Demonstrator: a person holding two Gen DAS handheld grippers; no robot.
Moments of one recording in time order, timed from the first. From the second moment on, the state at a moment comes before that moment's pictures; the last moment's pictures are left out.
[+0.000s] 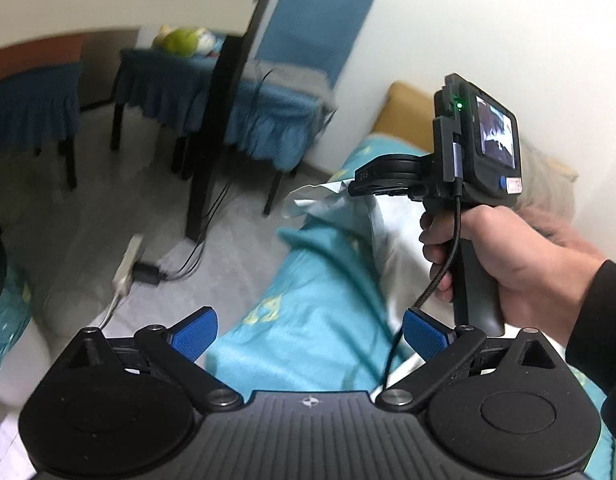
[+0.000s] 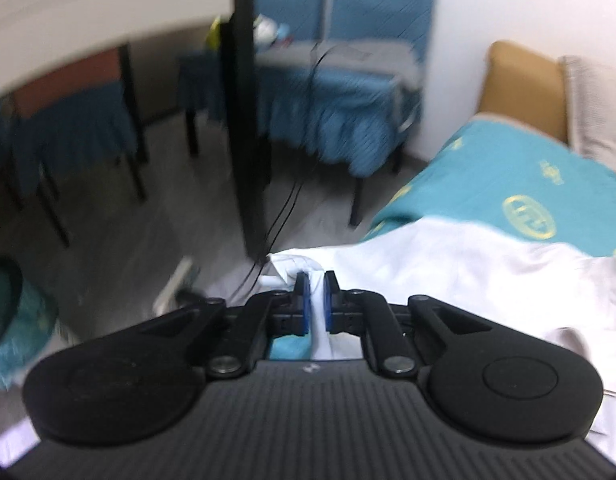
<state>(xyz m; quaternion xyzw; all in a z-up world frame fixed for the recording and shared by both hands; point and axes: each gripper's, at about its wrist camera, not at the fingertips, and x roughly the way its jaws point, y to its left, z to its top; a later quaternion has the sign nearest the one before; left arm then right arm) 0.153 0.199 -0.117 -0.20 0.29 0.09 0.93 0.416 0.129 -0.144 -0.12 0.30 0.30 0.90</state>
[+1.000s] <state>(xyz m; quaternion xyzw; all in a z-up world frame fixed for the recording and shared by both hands) 0.177 0.126 -0.136 -0.14 0.30 0.00 0.94 0.397 -0.165 -0.162 0.05 0.26 0.07 0.96</state>
